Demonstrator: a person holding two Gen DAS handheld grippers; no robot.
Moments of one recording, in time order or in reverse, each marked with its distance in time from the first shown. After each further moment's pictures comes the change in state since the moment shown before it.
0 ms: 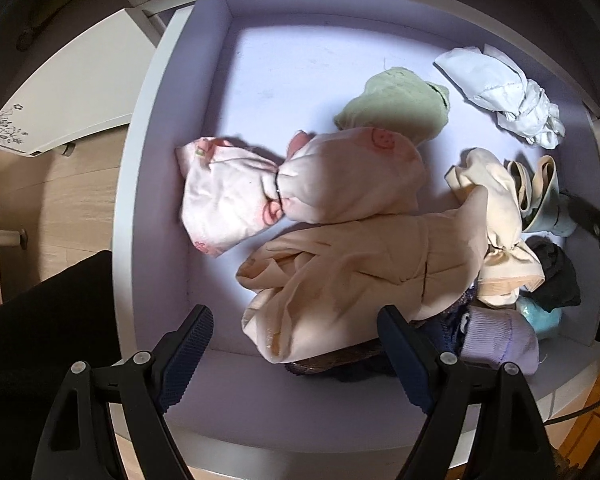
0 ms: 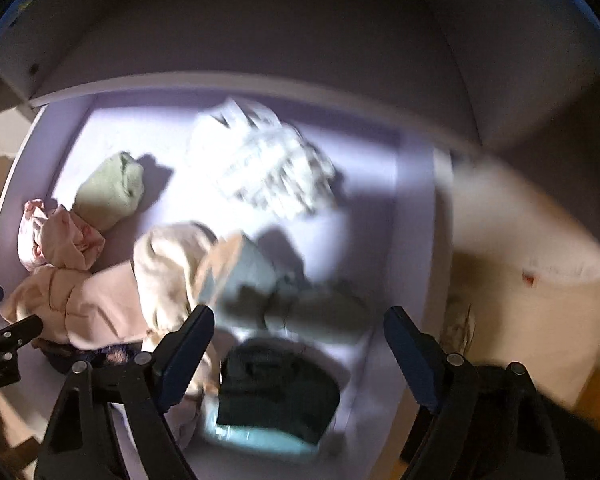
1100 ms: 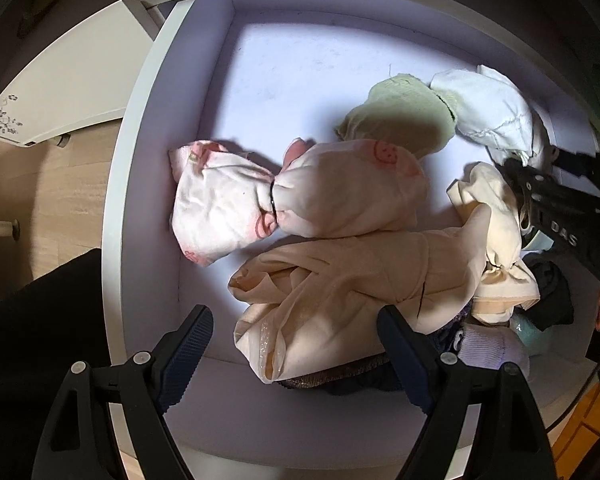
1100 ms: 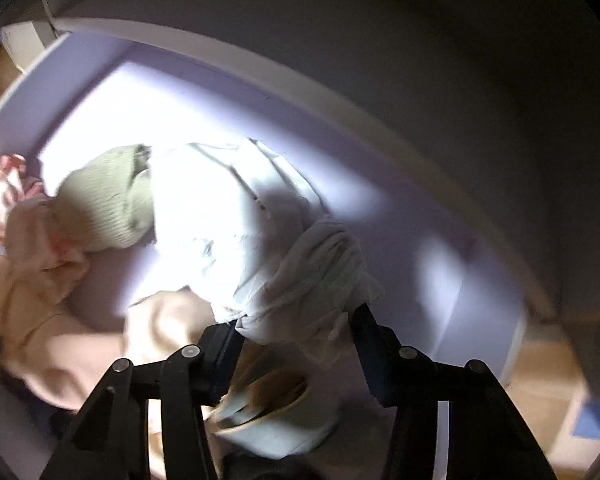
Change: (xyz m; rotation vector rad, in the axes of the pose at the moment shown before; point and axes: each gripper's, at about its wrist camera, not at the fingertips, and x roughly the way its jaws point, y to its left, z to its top) left arm 0.002 0.000 0.009 -0.037 0.009 -0.024; right arm 0.060 0.076 0.087 -0.208 0.010 0.000
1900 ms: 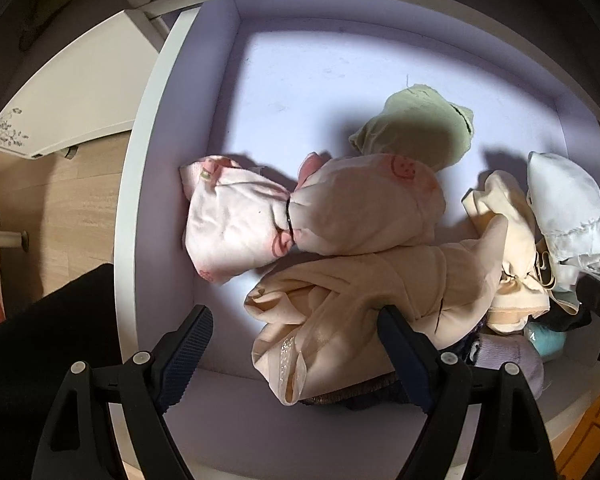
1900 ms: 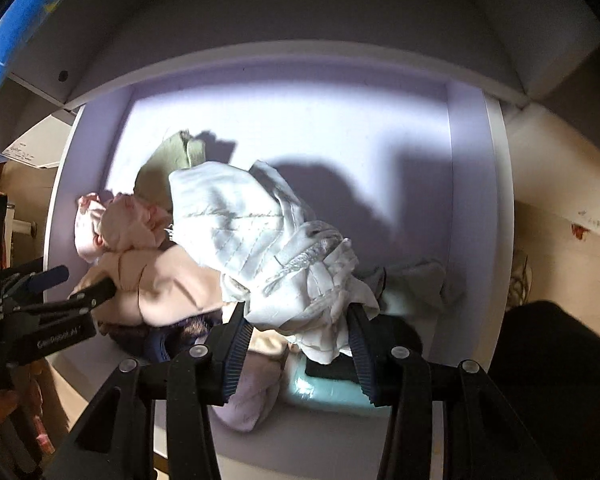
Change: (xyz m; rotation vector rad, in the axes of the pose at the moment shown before) left arm 0.004 -0.001 0.008 0.021 -0.026 0.043; right arm -0.055 -0.038 -0.082 0.379 0.118 0.254
